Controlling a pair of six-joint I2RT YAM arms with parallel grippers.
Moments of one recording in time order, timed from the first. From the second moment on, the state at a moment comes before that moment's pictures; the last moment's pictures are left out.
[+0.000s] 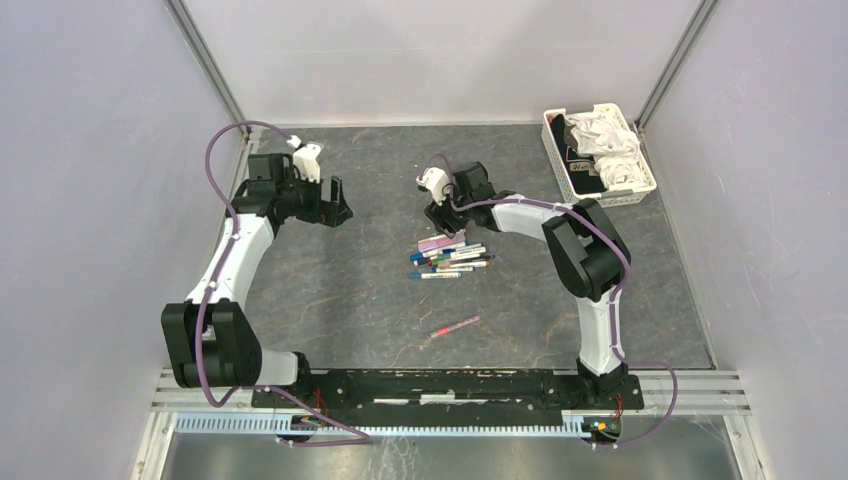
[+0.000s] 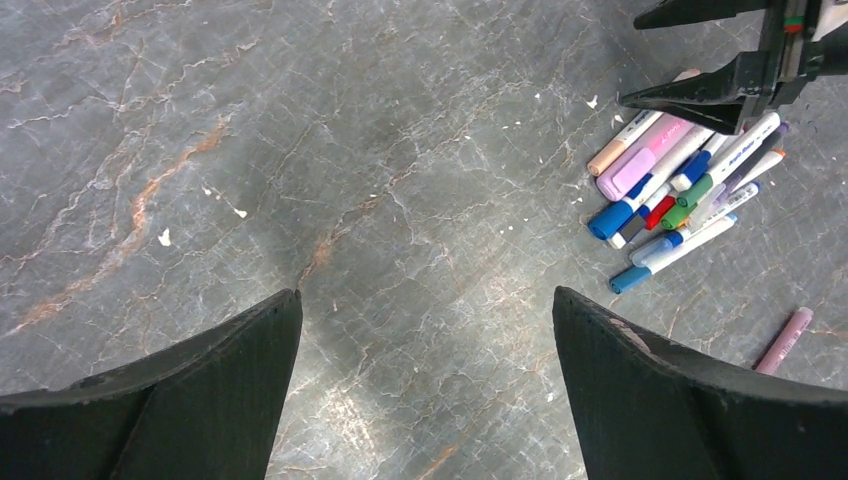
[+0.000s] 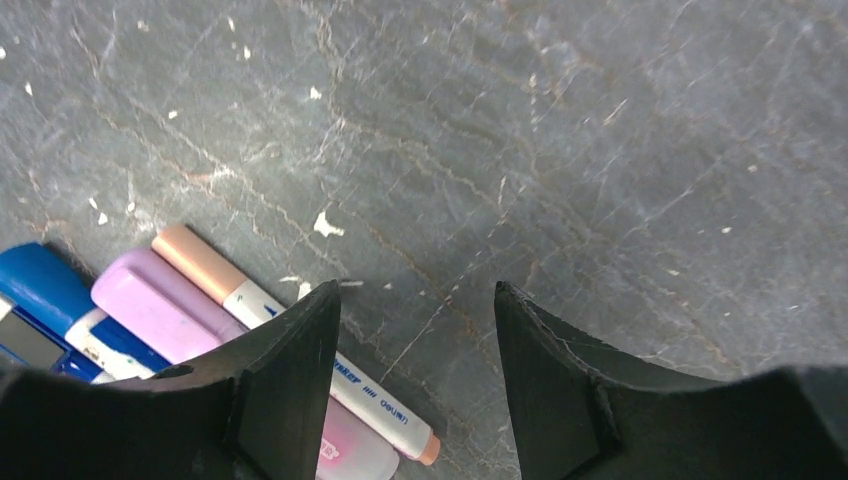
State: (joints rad) left arm 0.03 1.37 1.08 -0.48 0.48 0.18; right arm 0.57 2.06 1.34 -0.03 -0.25 -0.41
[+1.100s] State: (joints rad) left arm 0.03 1.35 1.11 -0.60 0.53 0.23; right arm 0.57 1.93 1.20 -0.08 -0.29 -0.47
